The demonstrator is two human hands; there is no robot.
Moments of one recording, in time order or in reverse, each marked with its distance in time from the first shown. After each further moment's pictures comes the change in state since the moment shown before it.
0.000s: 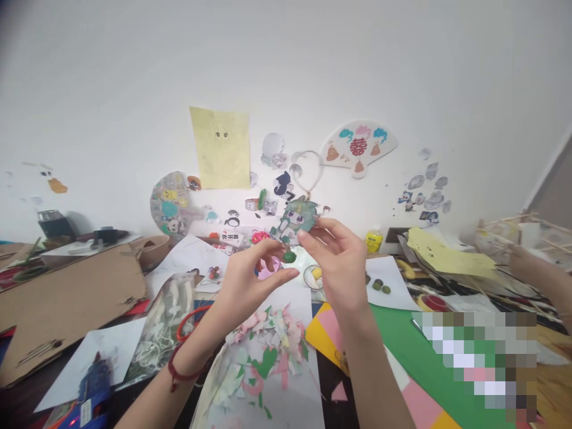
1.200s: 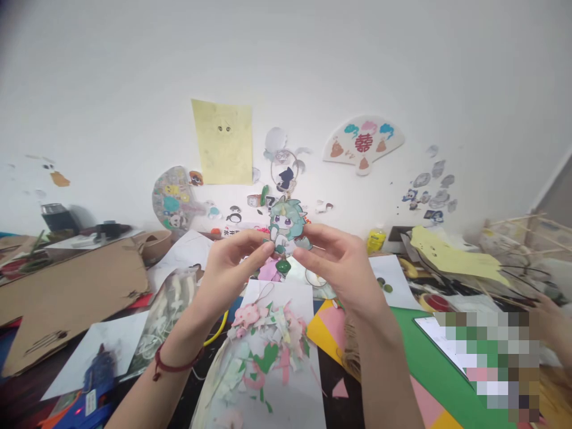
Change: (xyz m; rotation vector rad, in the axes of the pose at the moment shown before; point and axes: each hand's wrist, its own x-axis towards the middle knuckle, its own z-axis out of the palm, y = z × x) left_hand 0.005 0.003 -0.024 -0.472 0.005 -0.188; right_hand -0.002 -0.024 -0.011 0.132 -0.330 0.286
